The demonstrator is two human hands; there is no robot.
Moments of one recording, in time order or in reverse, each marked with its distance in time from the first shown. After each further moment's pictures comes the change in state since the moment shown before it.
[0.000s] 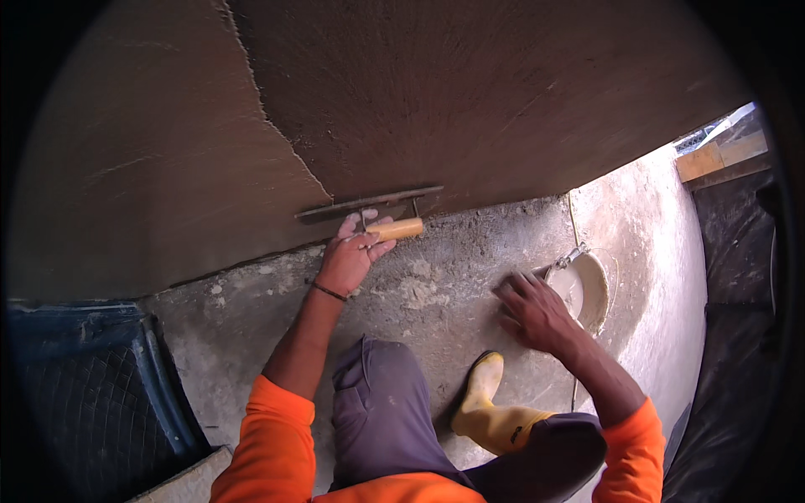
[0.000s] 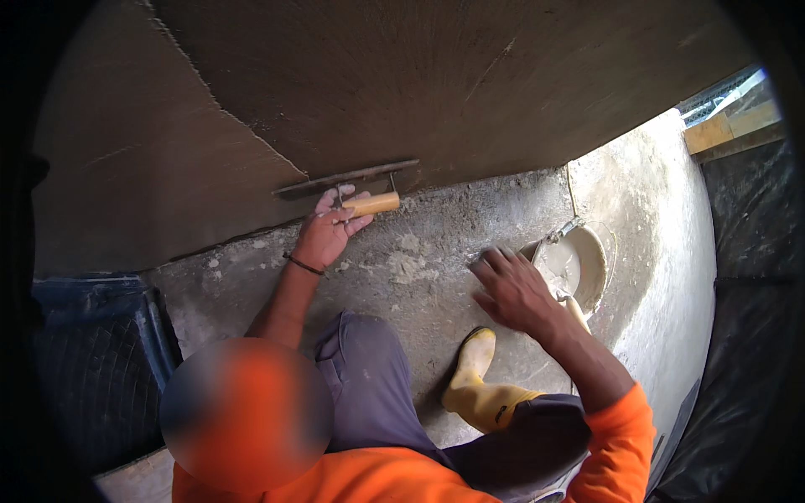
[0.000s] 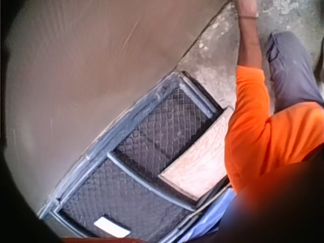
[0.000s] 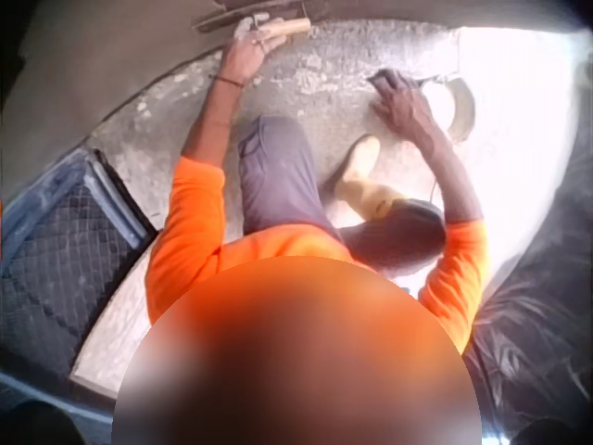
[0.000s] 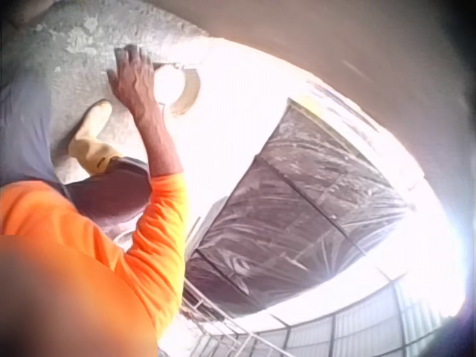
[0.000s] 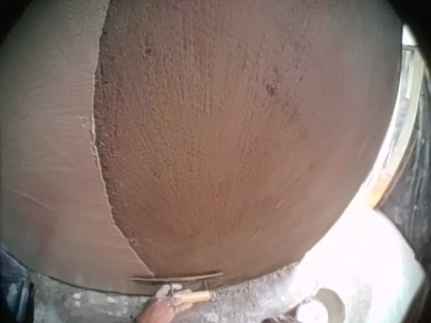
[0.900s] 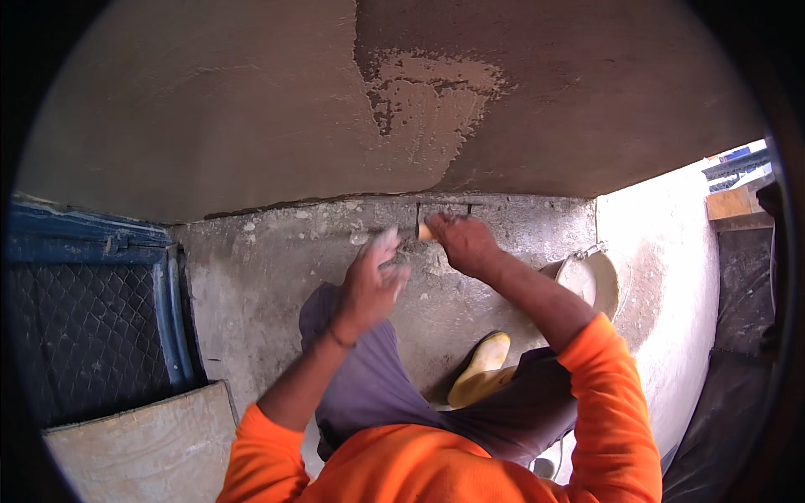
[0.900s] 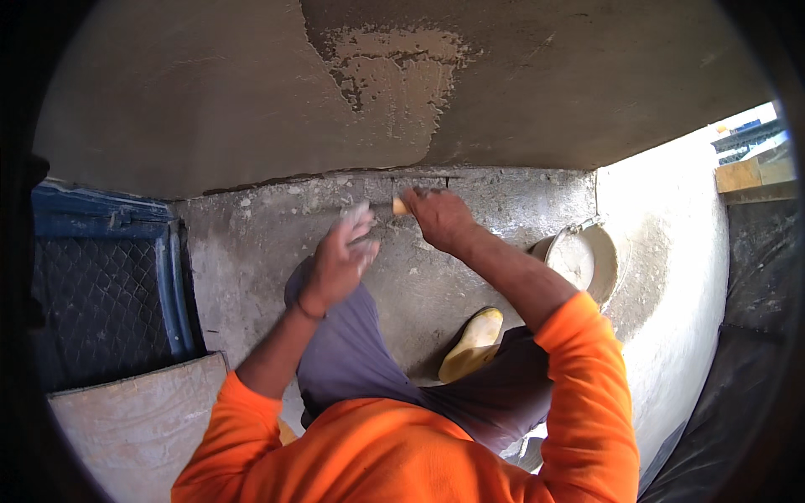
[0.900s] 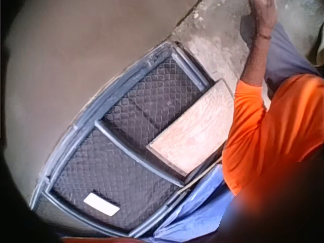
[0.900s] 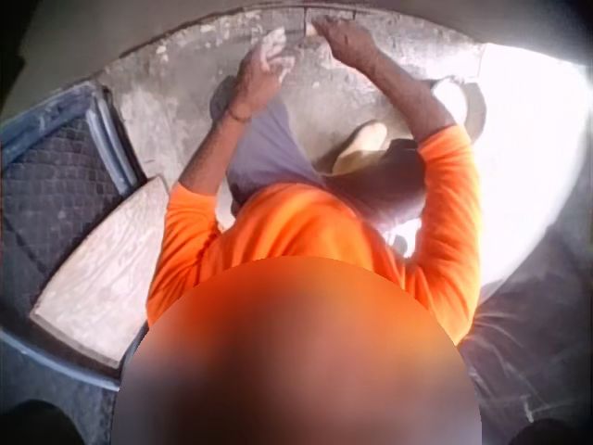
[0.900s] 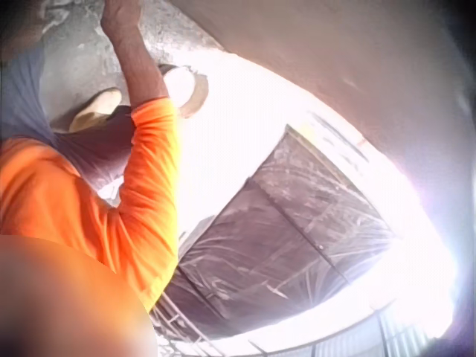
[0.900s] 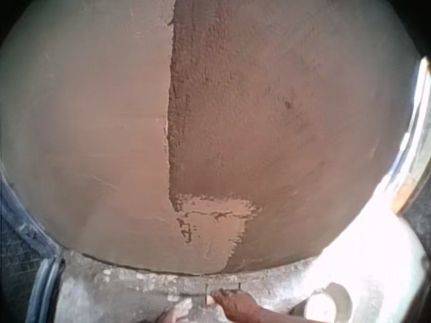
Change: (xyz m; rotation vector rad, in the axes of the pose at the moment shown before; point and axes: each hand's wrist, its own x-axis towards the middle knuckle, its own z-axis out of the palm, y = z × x) left_hand -0.185 0.001 0.111 0.936 0.333 0.168; right_hand 0.127 -0.071 0.049 -0.037 0.078 -0.307
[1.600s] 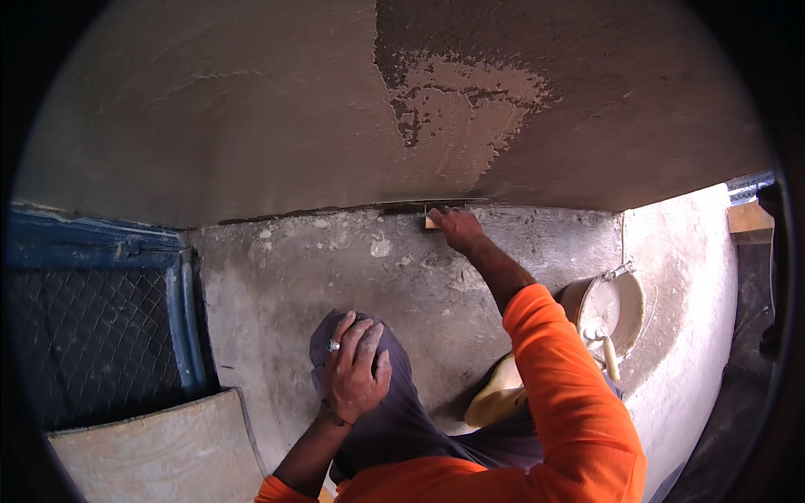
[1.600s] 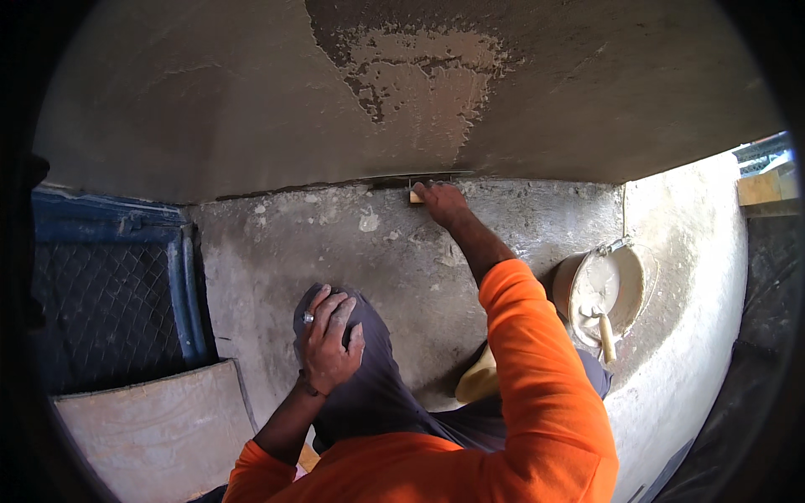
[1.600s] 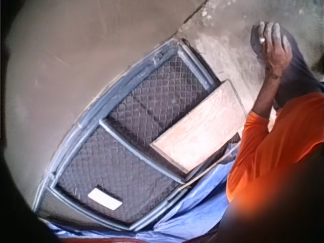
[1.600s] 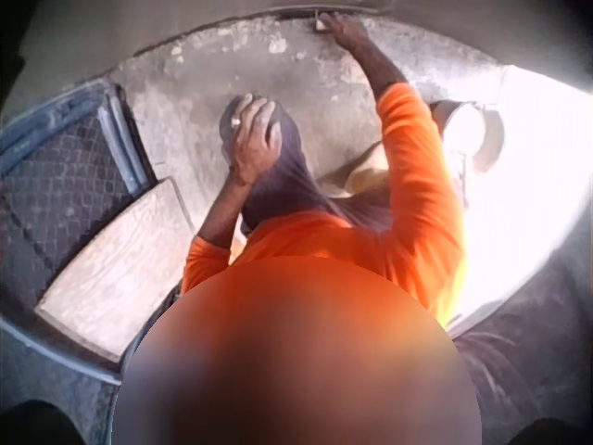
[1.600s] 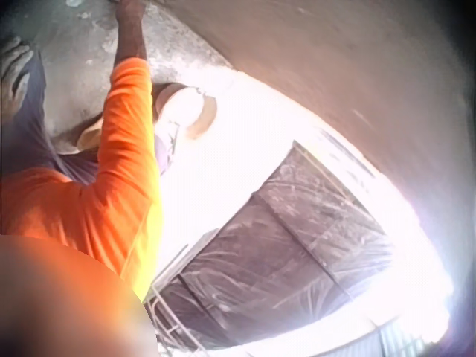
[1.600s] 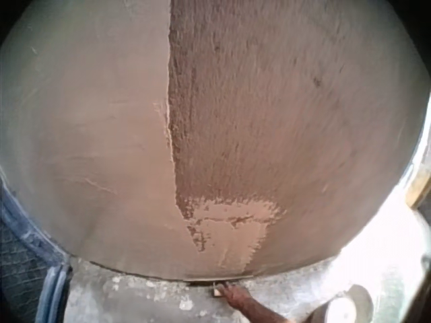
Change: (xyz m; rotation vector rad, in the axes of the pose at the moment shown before) left_hand -0.085 -0.042 -0.036 0.926 0.190 0.444; right_hand 0.116 0.086 0.161 0.064 0.116 0.020
